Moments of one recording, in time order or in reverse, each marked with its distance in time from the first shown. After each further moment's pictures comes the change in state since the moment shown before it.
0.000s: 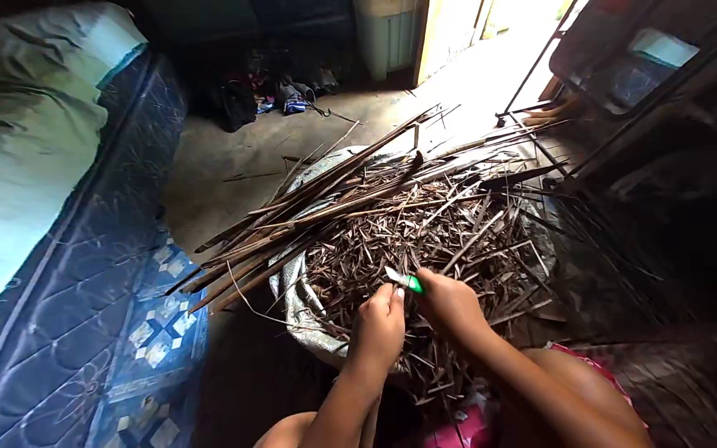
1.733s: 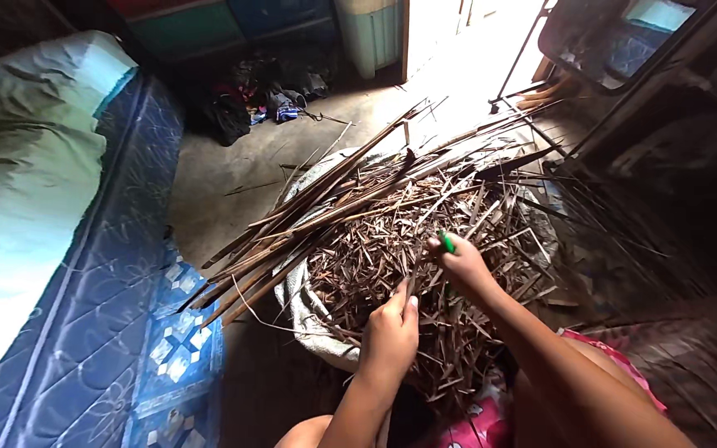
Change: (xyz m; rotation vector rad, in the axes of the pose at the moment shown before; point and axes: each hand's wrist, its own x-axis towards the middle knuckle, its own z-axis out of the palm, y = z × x) left_hand -0.007 0.003 0.007 0.069 -0.057 0.038; right_hand 0.041 0.041 -0.014 0.656 0.069 0.087
